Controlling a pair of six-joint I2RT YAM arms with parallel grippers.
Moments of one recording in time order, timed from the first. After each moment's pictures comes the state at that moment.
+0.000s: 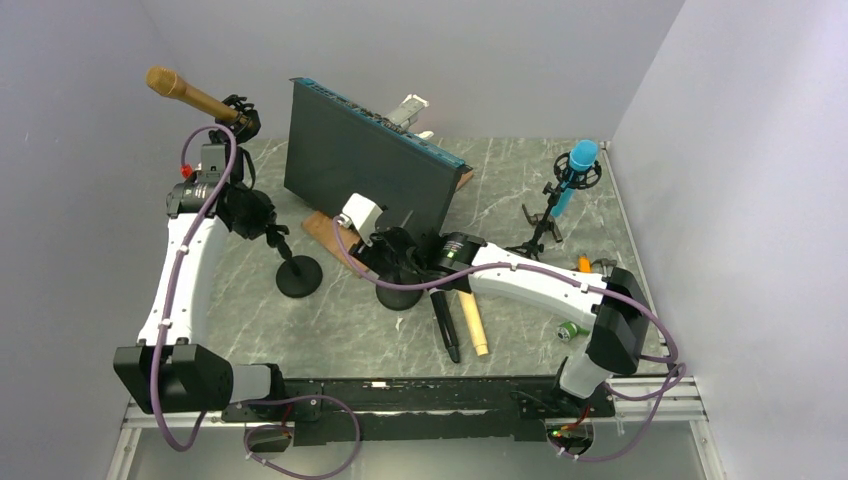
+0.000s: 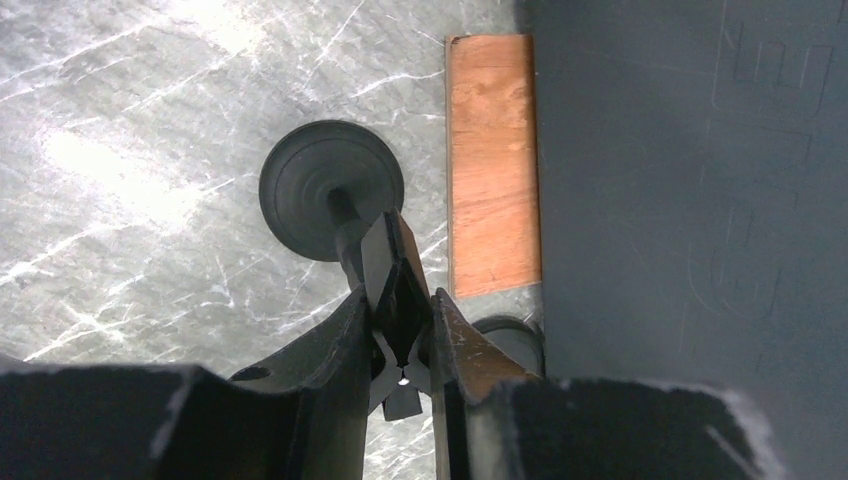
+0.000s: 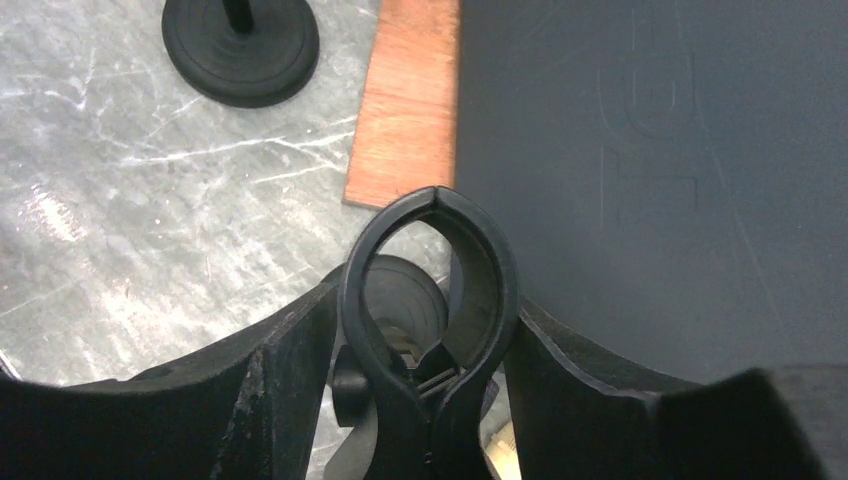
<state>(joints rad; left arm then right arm) 0.04 1.29 1.38 -1.05 -0.12 -0.82 1.08 1.61 1.38 -0.33 0.23 -0.18</state>
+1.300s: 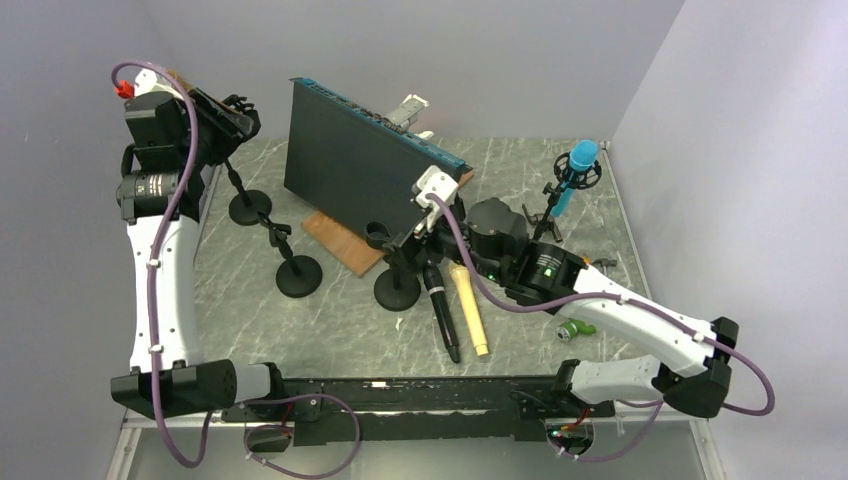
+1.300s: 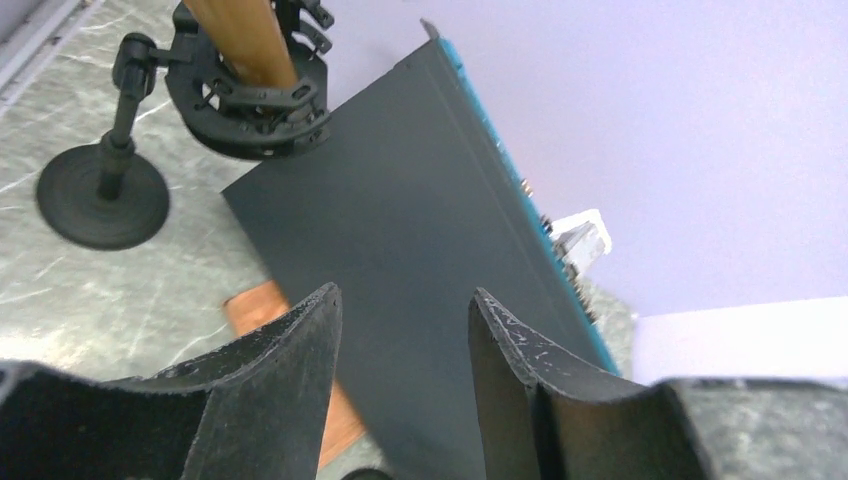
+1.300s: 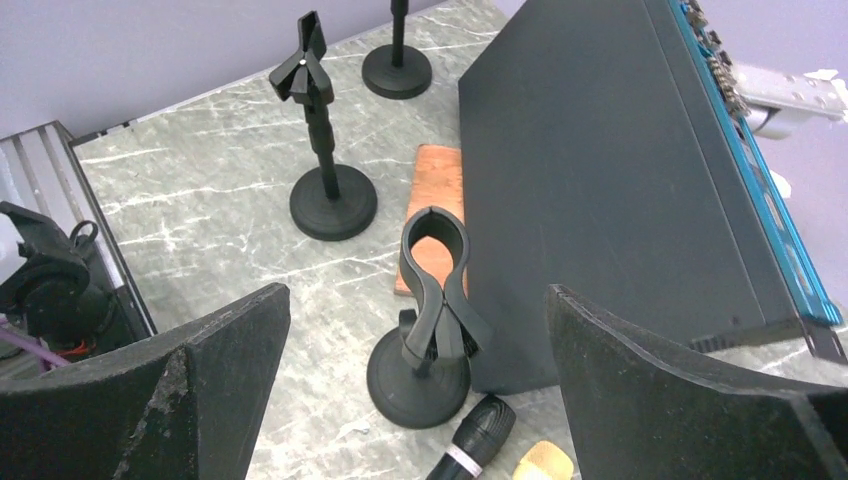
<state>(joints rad) 0.12 1.28 1.68 -0.70 0.09 -0.64 1.07 1.21 1.29 -0.26 0.15 -0.06</state>
